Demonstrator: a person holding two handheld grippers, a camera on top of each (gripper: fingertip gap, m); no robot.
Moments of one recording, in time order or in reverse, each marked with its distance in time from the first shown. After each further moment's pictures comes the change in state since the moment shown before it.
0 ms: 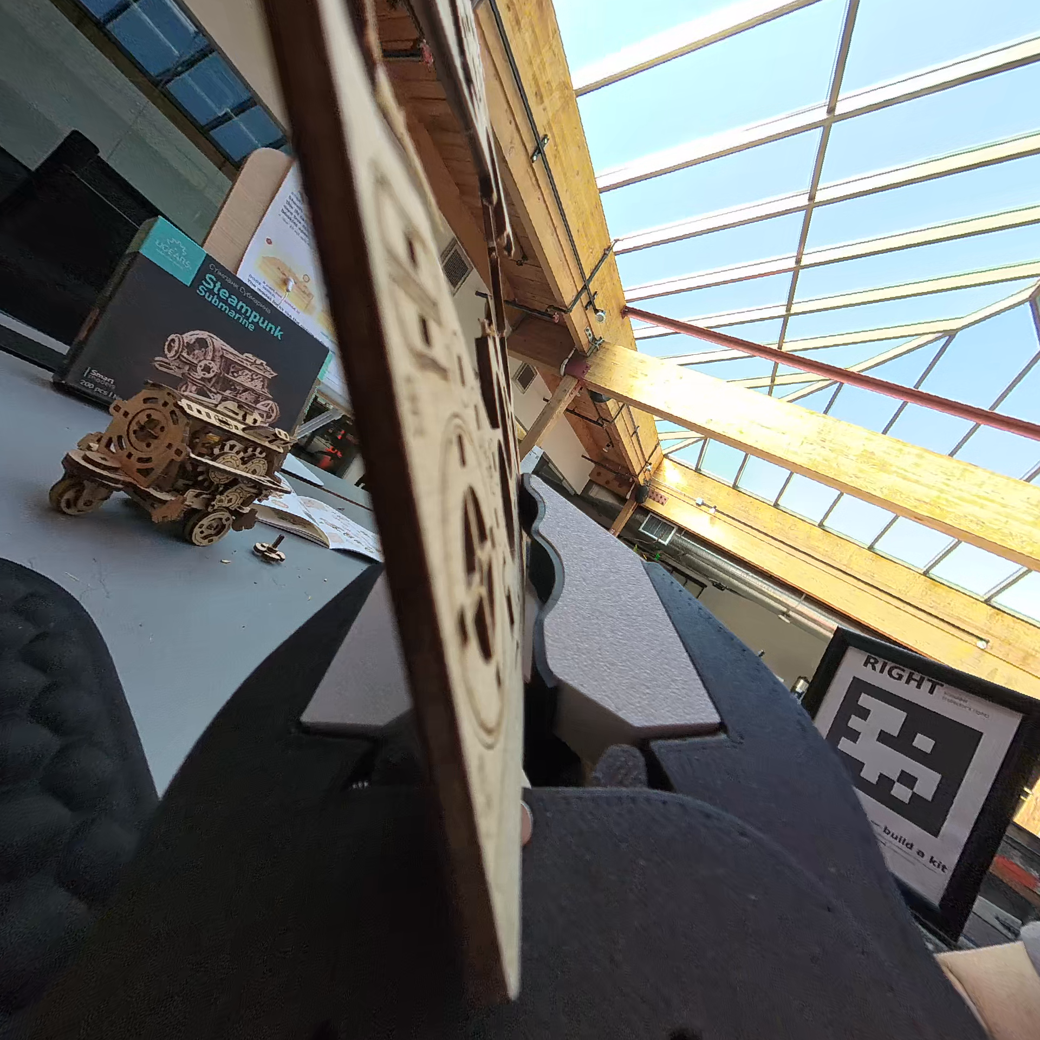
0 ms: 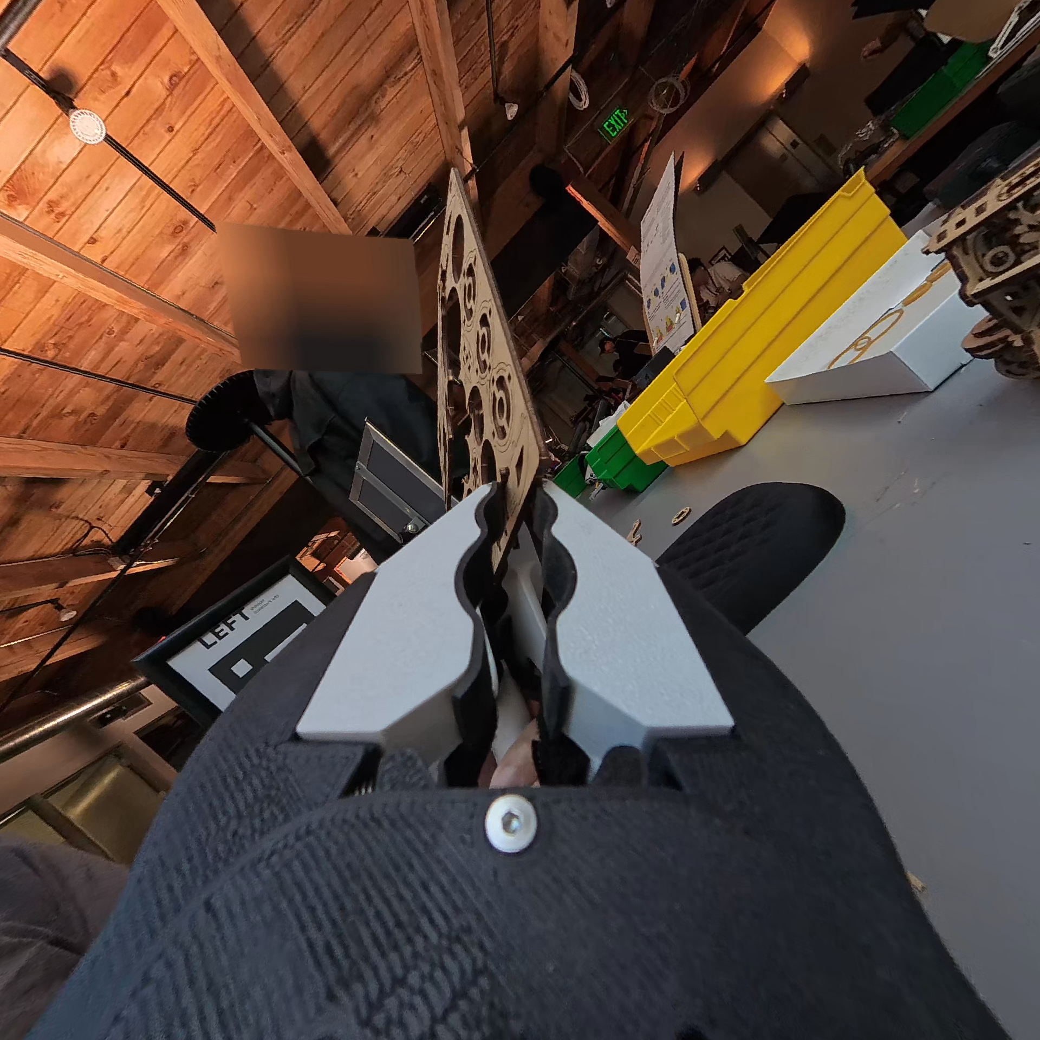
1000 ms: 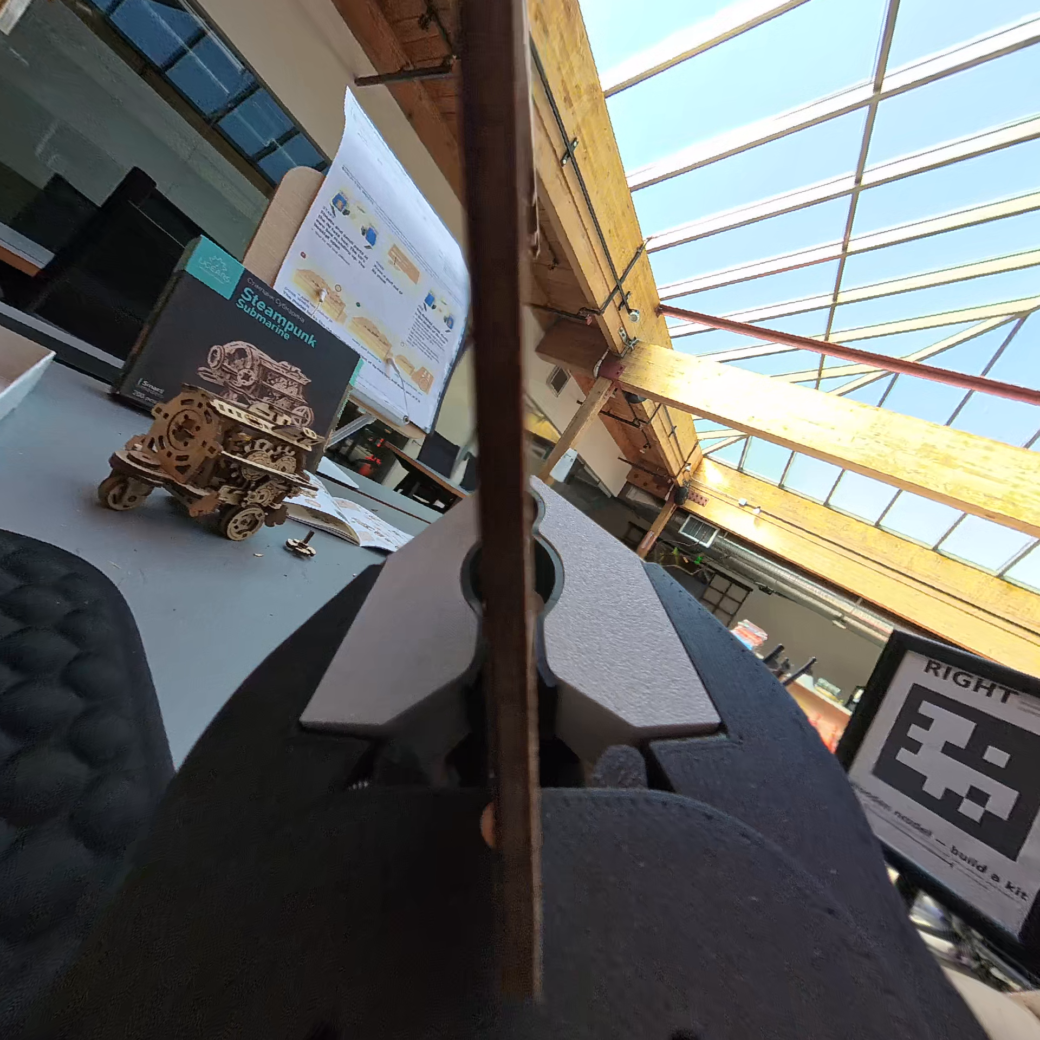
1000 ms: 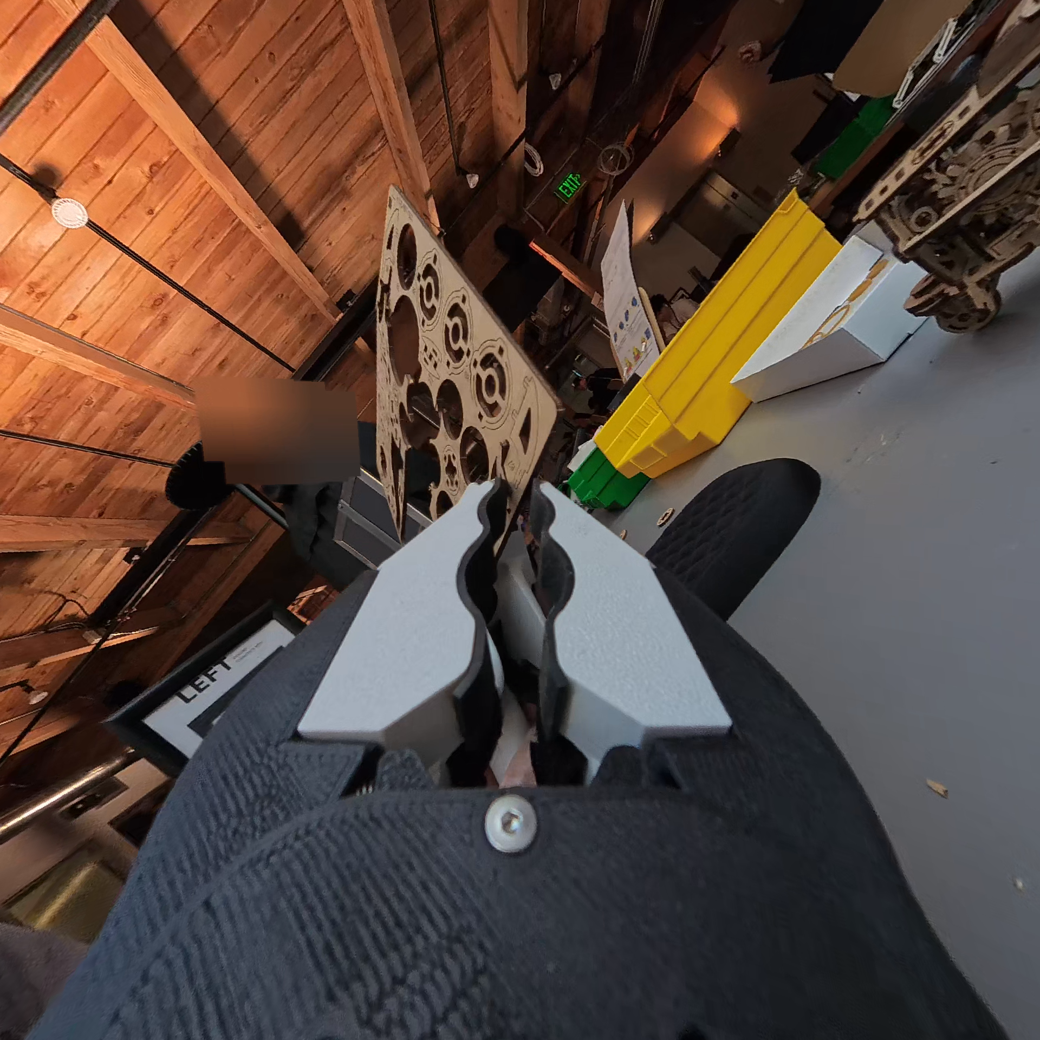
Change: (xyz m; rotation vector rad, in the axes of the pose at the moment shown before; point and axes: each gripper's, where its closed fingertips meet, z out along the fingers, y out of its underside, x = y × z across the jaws) left arm -0.002 0.006 -0.002 0.007 -0.067 0.064; right arm 0.008 0.010 -0.008 0.094 0.066 0.050
